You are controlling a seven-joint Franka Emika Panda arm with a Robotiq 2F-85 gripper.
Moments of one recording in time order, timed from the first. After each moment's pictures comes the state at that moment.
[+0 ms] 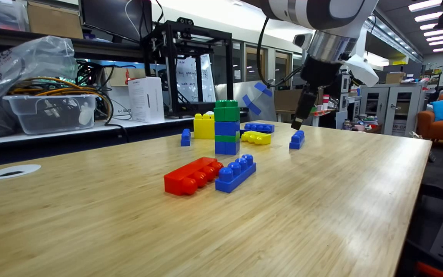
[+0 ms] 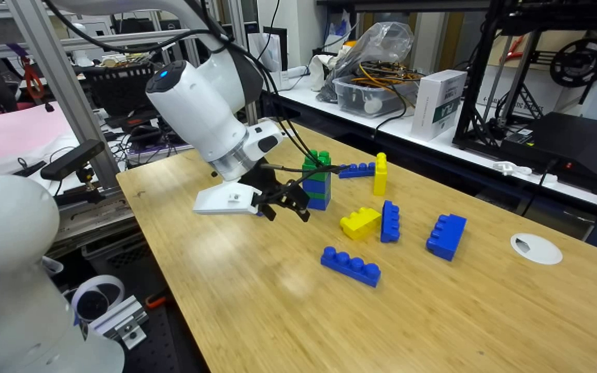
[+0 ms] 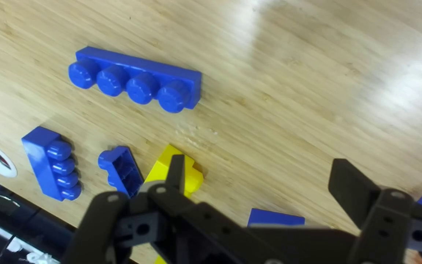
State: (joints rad) arm 1.01 0.01 -0.62 -2.60 2.05 3.46 -2.30
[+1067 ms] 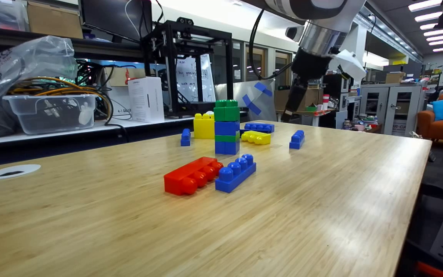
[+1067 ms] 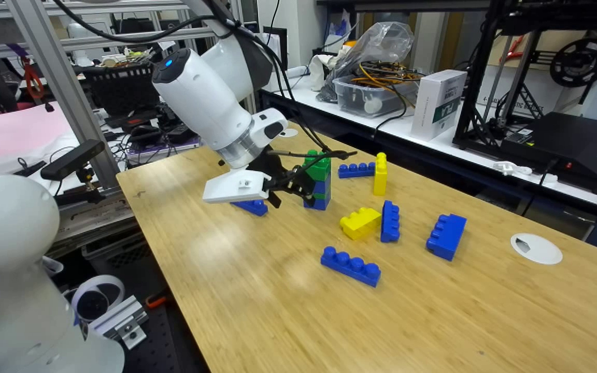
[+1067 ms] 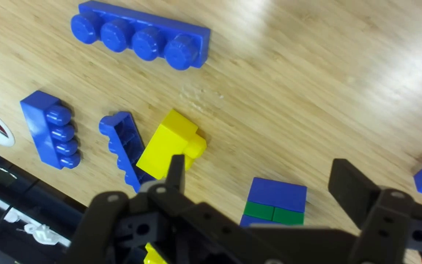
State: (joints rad) arm 1.02 0.01 -0.64 -2.52 2.16 3.46 -2.47
